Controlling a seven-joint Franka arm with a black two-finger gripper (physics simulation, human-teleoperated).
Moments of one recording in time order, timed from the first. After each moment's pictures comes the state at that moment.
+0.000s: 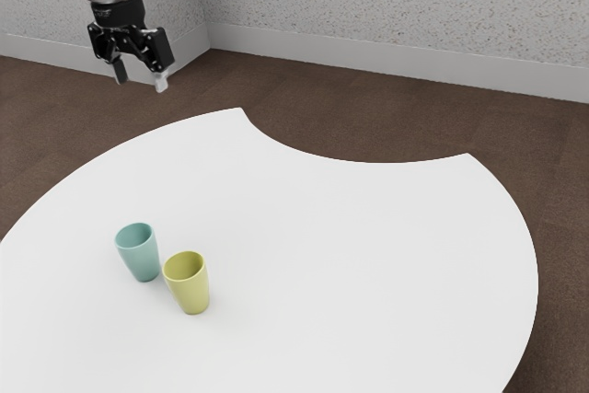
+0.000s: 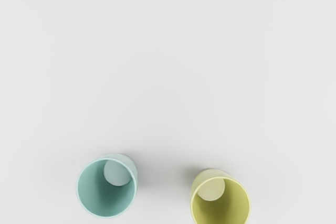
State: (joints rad) arm -0.06 0.05 0.17 -1.46 -0.01 1.52 0.11
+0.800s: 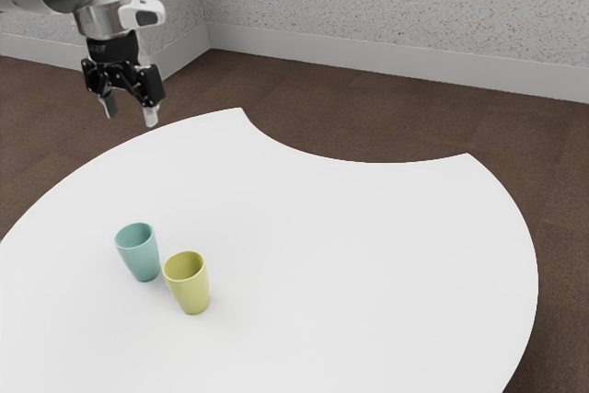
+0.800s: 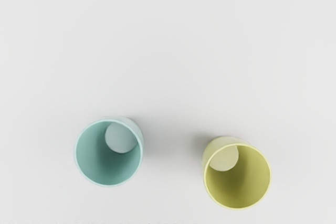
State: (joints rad) arm -0.05 -0.02 0.18 -1.67 0.01 1.59 0.11
